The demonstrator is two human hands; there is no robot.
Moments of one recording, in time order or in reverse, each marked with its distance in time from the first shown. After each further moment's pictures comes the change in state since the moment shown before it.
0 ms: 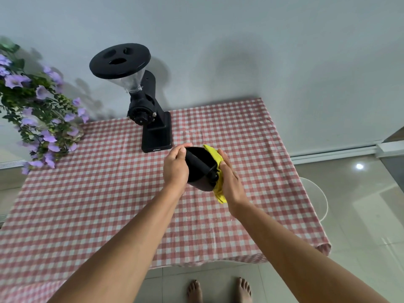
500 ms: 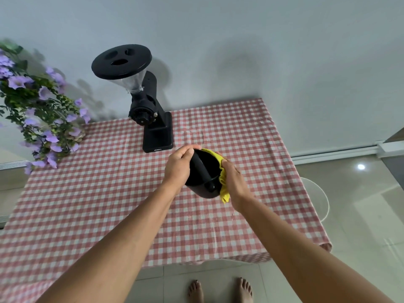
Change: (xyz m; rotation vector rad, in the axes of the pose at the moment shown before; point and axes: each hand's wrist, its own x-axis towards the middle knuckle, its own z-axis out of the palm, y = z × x) left_hand -0.001 0.005 -0.010 0.108 -0.257 0.118; right_hand 0.008 -0.008 -0.008 -0.010 0.011 0.155
